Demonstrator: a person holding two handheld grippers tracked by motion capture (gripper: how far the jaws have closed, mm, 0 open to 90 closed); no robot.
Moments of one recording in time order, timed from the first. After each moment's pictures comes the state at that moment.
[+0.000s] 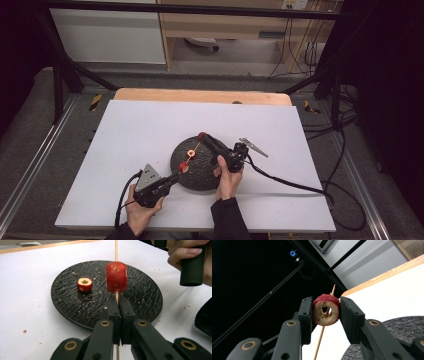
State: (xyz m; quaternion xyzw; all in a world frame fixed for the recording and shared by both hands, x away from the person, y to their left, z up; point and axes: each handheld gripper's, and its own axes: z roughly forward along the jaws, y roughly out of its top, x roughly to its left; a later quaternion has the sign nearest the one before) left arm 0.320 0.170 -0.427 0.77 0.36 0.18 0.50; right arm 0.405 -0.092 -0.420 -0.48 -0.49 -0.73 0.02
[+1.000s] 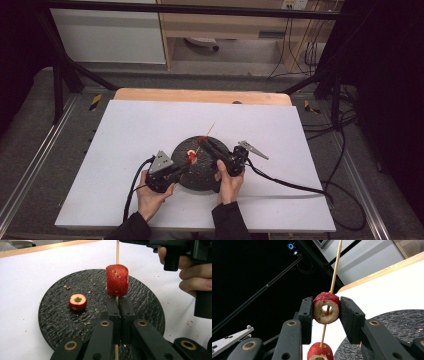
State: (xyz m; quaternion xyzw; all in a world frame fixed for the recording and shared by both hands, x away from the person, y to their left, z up) left arm 0.354 0.144 -0.413 0.78 0.35 0.16 0.50; right arm 0.395 -0.093 -0.421 -0.48 -0.51 -0.72 0.01
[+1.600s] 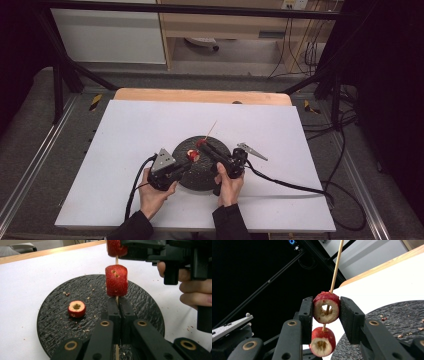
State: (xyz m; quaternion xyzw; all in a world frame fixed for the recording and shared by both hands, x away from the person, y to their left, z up) left arm 0.357 0.139 -0.409 0.78 0.35 0.17 0.50; right arm 0.391 -0.093 -0.427 -0.47 -0.52 -0.71 0.02
